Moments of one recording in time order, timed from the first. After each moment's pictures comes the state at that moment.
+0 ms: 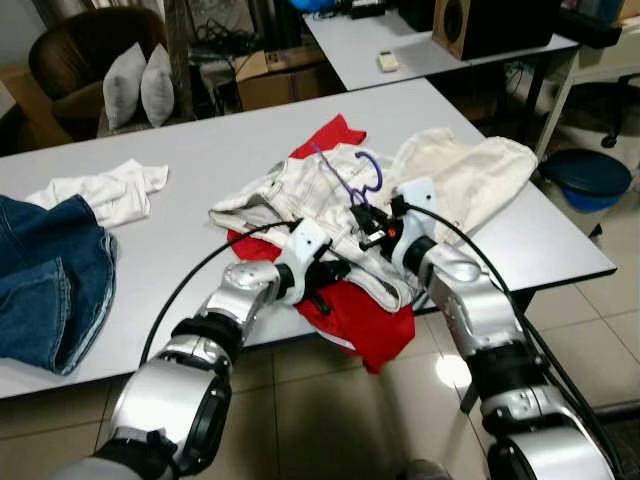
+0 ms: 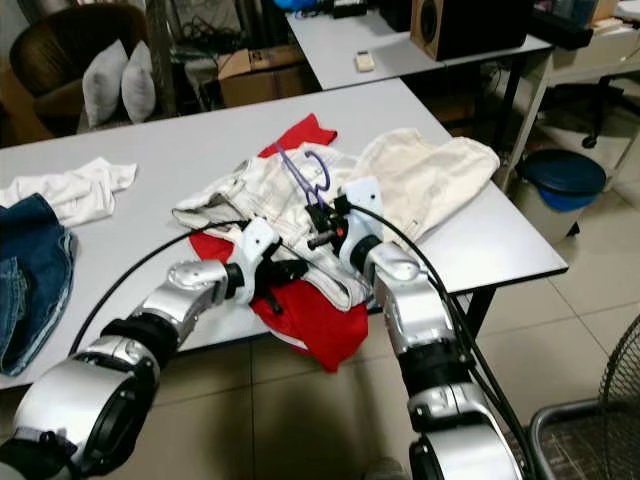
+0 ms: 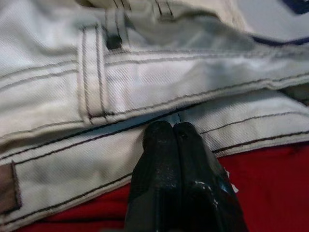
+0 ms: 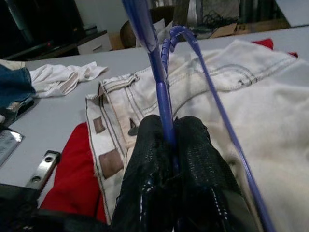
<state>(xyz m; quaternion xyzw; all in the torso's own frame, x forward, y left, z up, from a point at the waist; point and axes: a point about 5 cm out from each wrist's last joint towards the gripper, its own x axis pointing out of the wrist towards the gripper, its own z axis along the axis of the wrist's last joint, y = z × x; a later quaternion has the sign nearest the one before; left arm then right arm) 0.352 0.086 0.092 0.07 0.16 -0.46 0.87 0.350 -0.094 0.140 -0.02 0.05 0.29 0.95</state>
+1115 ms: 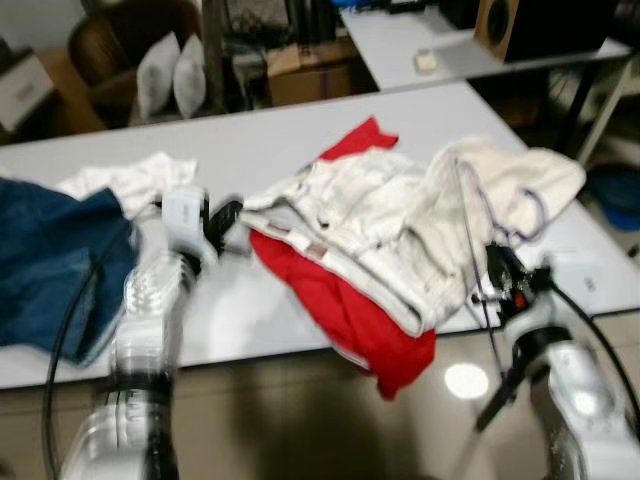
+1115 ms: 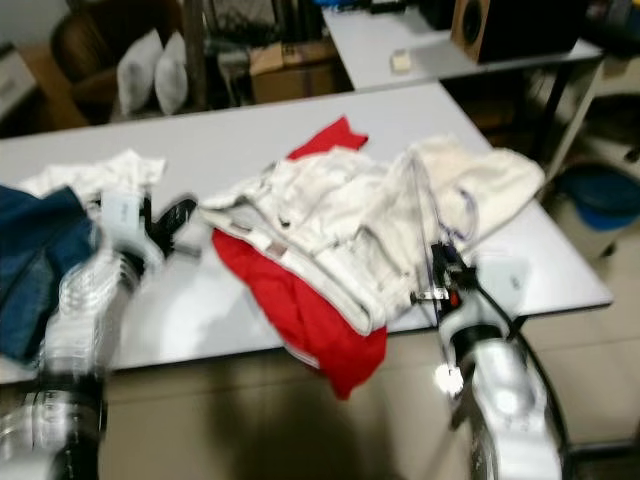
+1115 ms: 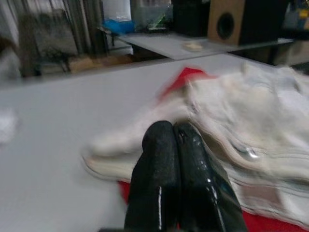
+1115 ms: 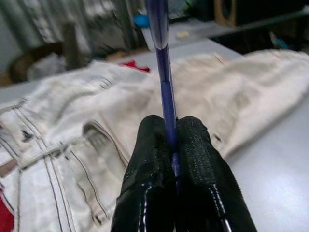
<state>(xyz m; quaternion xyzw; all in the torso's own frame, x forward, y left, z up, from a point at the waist) 0.316 0.179 0.118 -0.02 -0.01 -0.17 0.99 0.225 -0.190 0.137 0.01 0.02 -0.01 1.00</state>
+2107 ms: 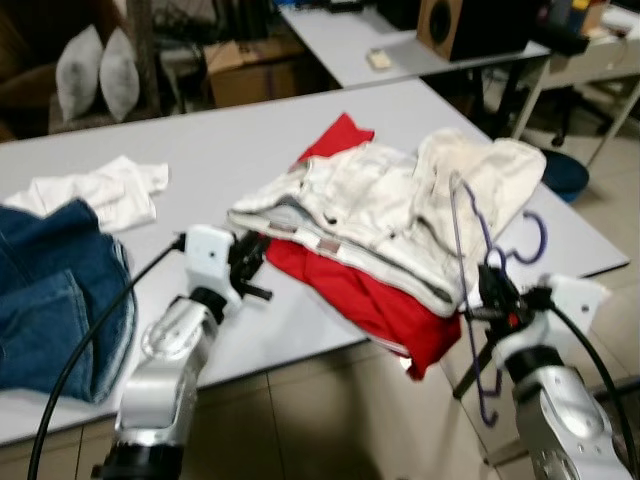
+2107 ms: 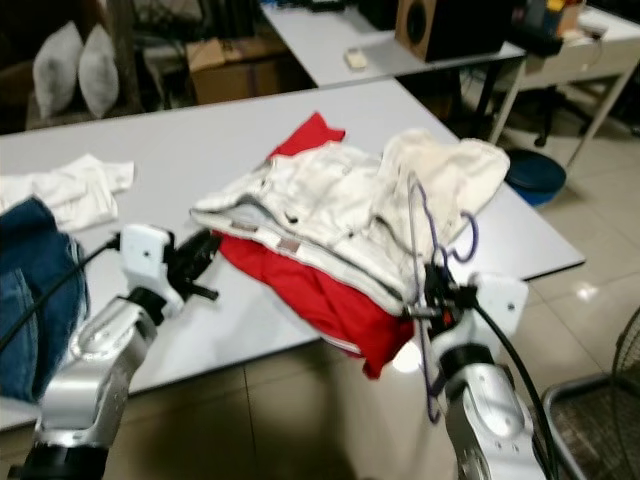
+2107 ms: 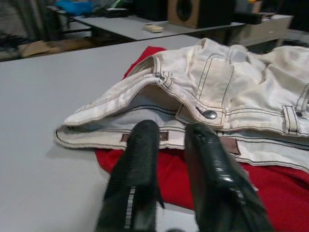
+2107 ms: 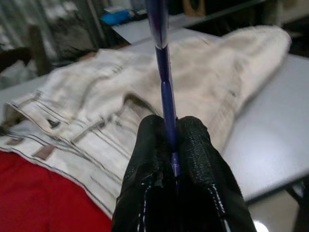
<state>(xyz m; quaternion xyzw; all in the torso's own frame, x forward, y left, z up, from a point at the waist) 0.283 0.150 0.127 -0.01 0.01 -0.17 0.99 0.219 -0.178 0.136 0.04 0.01 0.02 1.00</state>
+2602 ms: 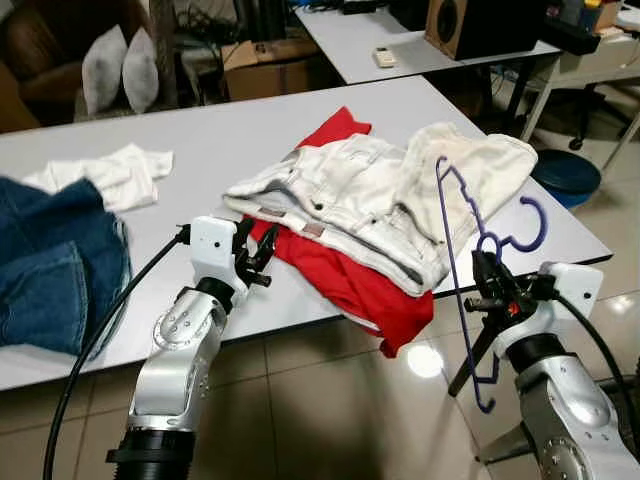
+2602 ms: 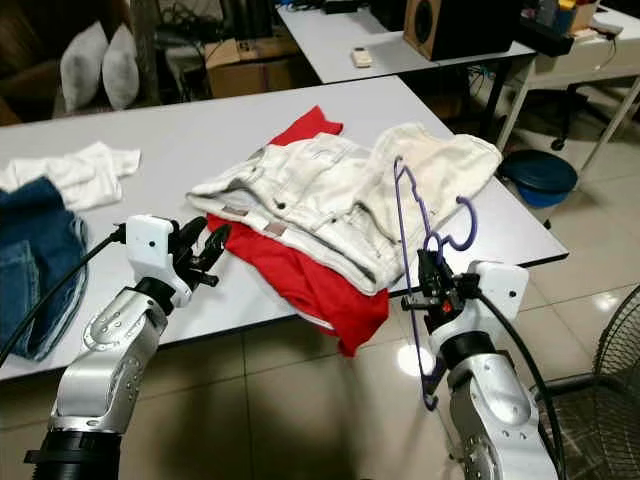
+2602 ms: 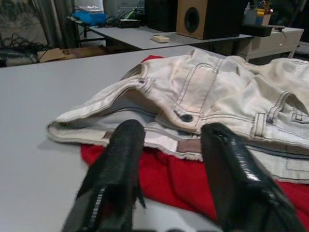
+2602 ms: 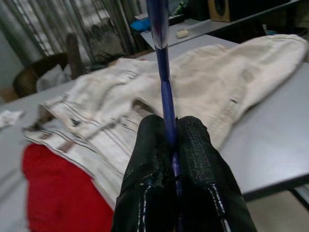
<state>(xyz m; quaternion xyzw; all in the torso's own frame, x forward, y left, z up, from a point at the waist) 0.294 0.147 0.130 -0.02 0.00 -0.15 0.99 0.224 -0.180 0.143 0.08 -0.01 0.05 1.00</state>
